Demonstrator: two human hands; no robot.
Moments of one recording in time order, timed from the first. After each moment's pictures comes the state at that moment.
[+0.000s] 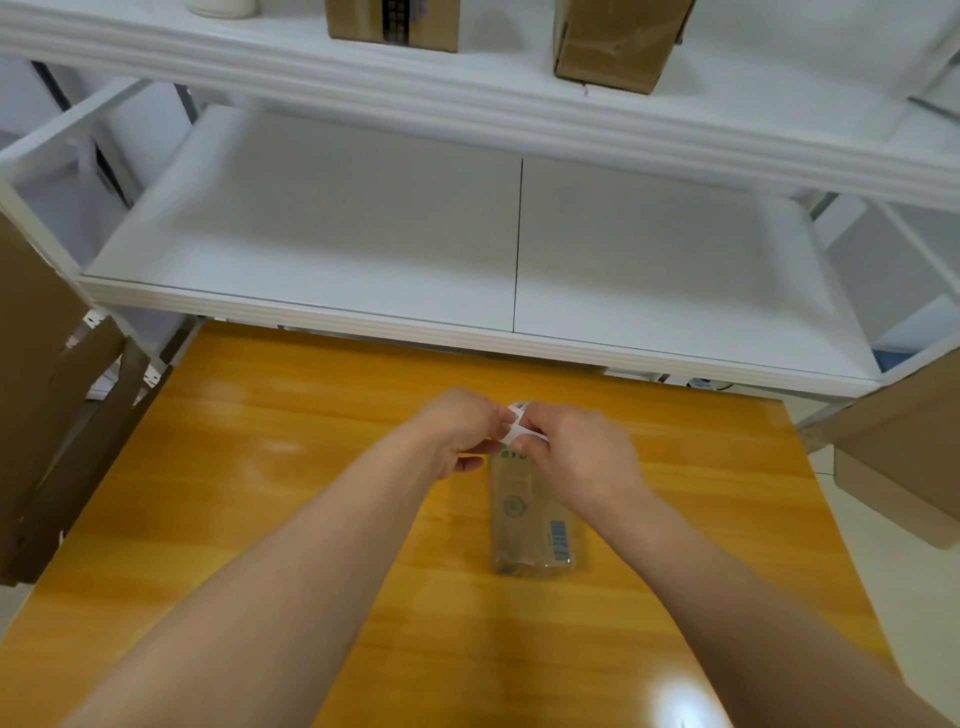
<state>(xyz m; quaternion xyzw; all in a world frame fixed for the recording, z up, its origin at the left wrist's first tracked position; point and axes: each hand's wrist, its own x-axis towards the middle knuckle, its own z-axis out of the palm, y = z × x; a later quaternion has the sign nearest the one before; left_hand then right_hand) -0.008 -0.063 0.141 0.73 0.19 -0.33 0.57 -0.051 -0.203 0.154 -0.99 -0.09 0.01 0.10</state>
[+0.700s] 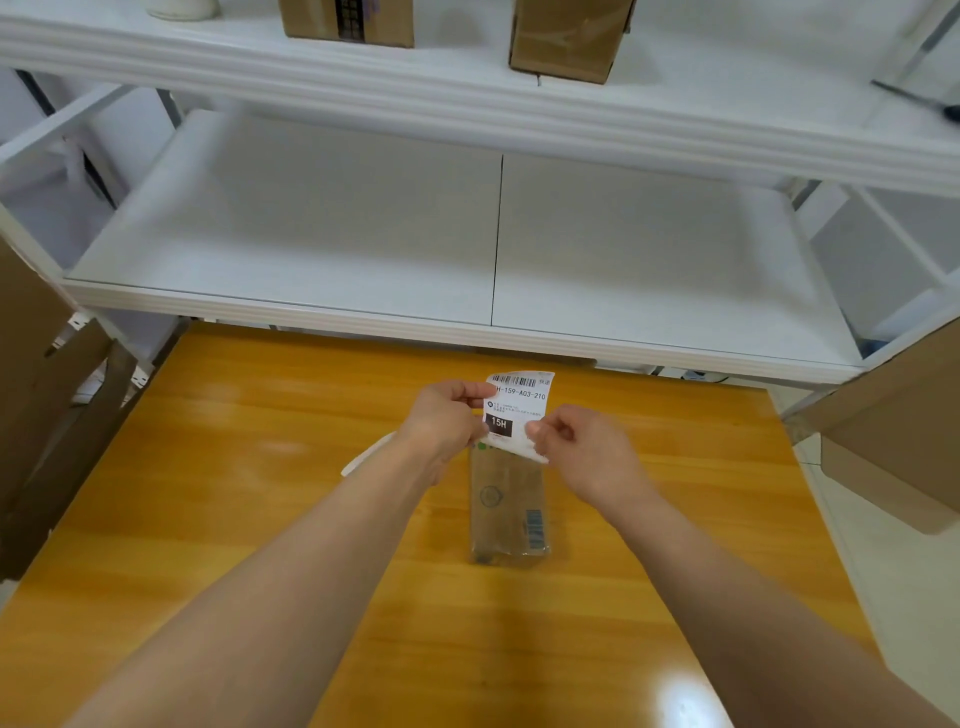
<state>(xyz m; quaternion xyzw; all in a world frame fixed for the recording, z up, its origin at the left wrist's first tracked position) -0.028 -0.091 0.135 0.69 0.19 -0.20 0.67 -0.061 -0.253 0.140 -0.92 0.10 0.10 0.36</state>
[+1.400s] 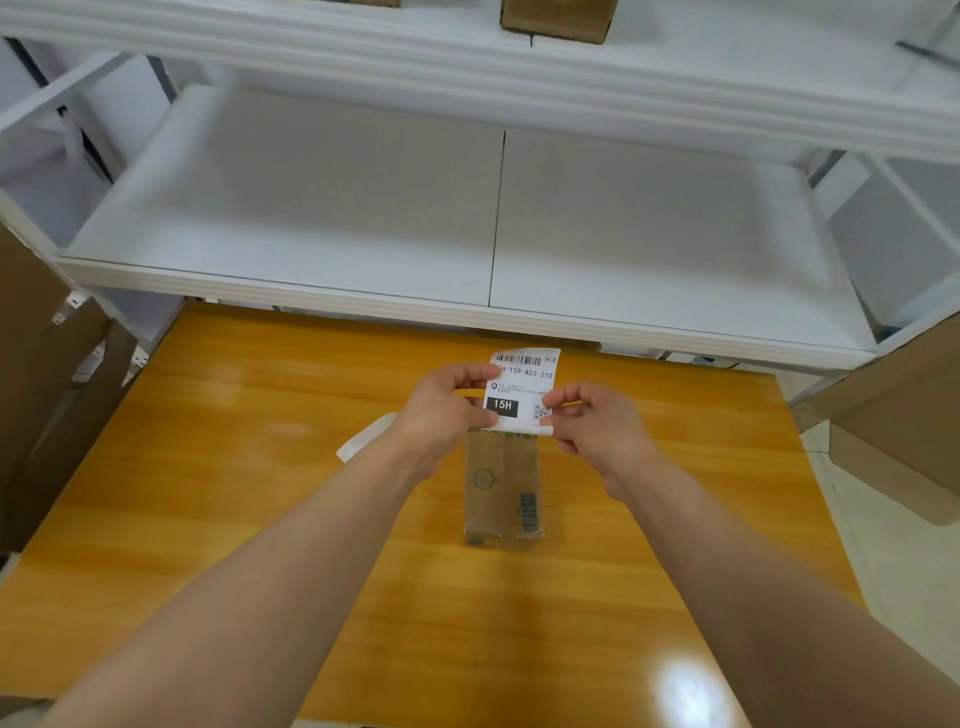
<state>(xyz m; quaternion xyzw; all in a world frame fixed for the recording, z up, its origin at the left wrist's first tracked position) -0.035 -0.100 0.119 0.68 0.13 -0.19 0.70 -0.049 -0.275 0.132 -0.77 0.22 0.14 0.58</state>
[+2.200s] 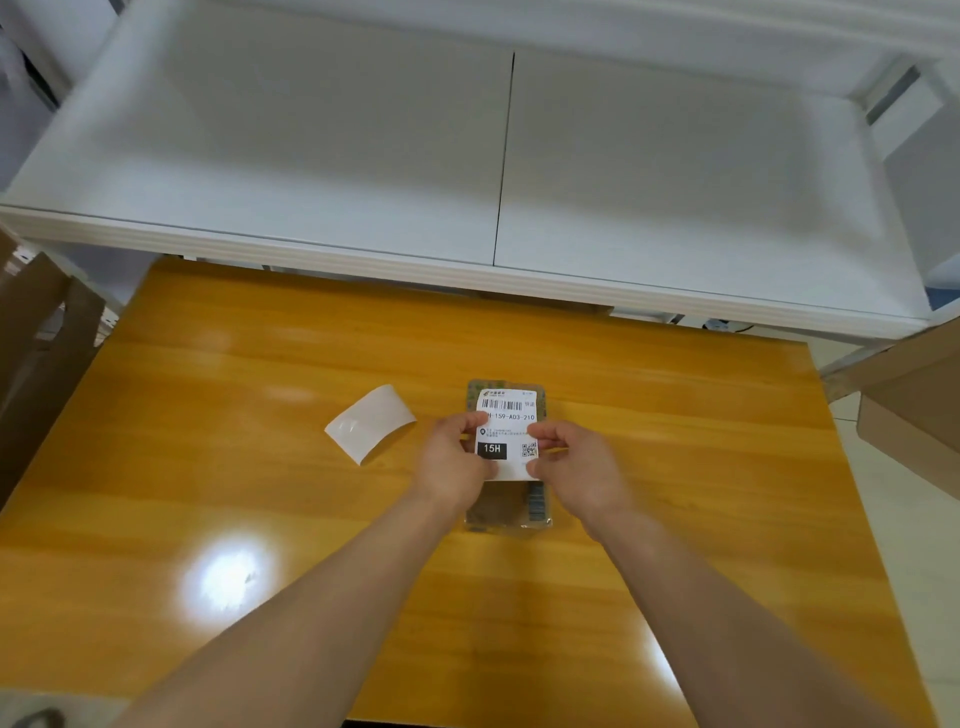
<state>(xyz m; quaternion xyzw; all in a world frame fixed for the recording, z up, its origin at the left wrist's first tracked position) -0.057 -0.120 0.015 0.72 0.21 -0.20 0.62 -0.058 -0.273 0.026 -0.84 0.18 0.19 0.47</state>
